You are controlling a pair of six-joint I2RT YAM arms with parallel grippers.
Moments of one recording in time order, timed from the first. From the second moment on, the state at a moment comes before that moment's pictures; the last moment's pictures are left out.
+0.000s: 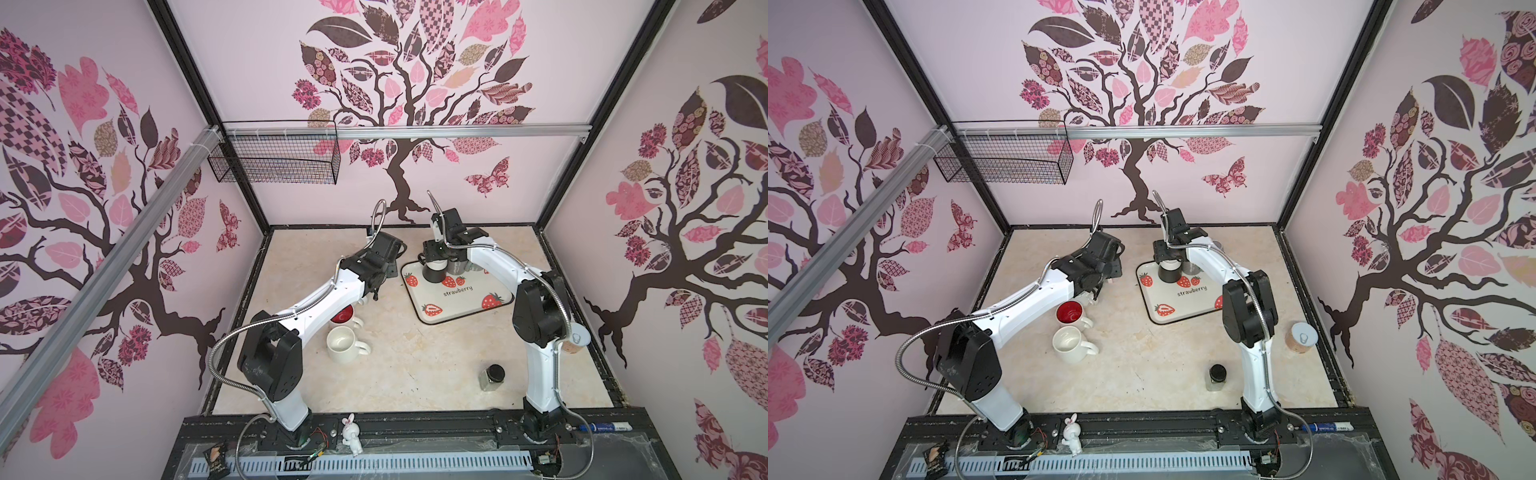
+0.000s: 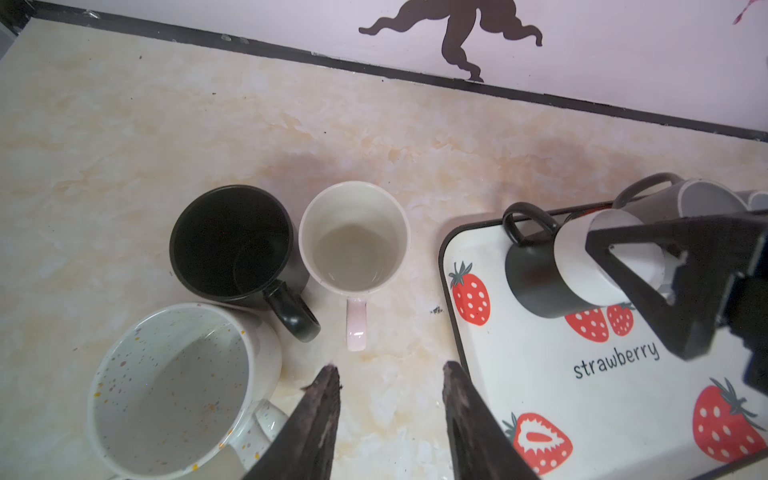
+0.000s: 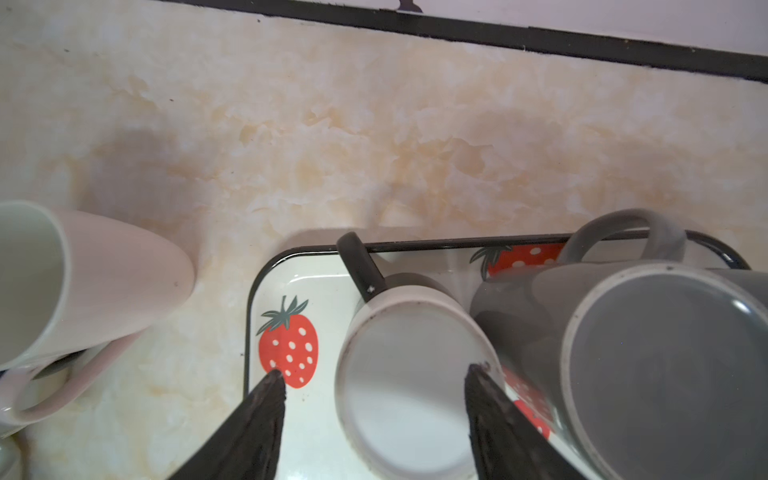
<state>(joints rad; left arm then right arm) -0.61 1.67 1.41 -0.56 -0.40 -0.57 0.42 2.11 1.84 -0.65 0.05 0.18</state>
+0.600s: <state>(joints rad) -0.59 1.57 1.31 -0.44 -0.17 -0.54 0.45 1.93 1.54 -0.59 0.16 0.03</state>
